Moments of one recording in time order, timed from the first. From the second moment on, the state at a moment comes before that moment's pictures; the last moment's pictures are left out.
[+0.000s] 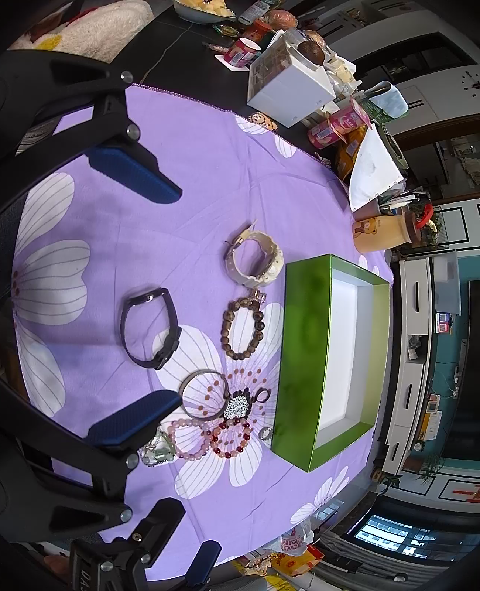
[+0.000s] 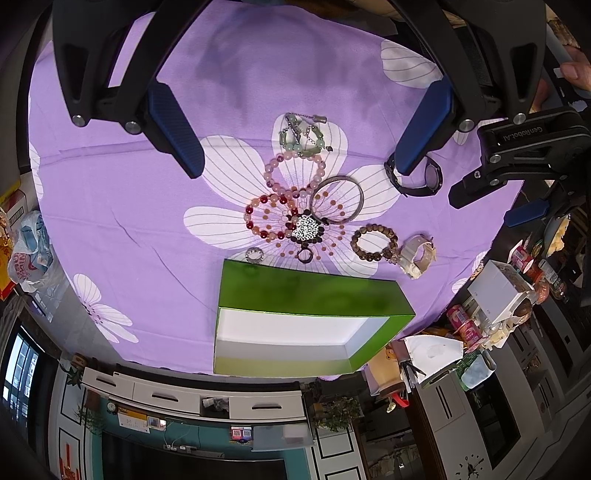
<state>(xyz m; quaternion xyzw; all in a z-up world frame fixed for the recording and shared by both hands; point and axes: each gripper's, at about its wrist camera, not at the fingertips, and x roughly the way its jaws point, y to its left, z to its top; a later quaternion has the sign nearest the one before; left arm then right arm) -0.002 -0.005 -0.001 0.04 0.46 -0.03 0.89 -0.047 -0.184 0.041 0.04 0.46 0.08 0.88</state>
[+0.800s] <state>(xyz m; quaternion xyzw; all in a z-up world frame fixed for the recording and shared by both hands) -0.008 0.025 -0.043 -0.03 0.47 -0.10 0.88 -0.057 -0.202 -0.001 0.04 0.47 0.13 0.87</state>
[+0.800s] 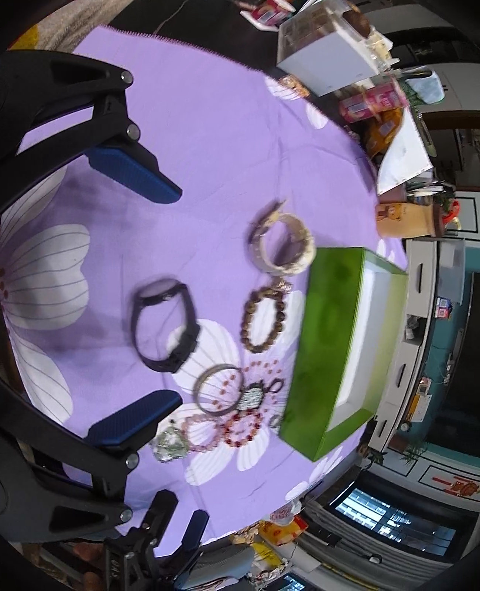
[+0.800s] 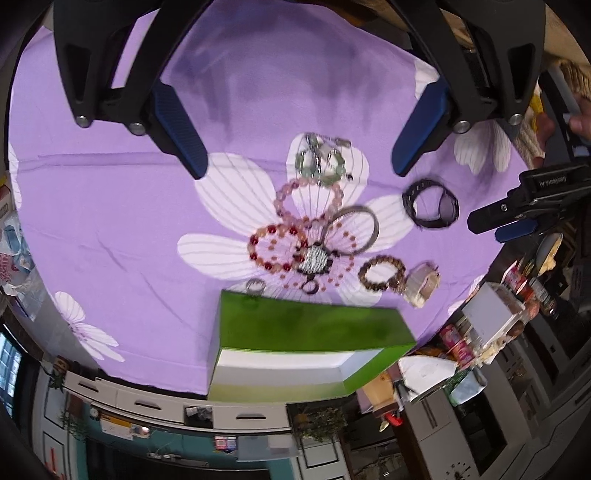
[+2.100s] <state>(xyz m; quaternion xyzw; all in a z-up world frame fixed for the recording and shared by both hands) 0.018 0.004 -0.059 -0.02 0.47 -0.13 0.87 -0.044 -0.185 -0.002 0.02 0.43 0.18 0.88</state>
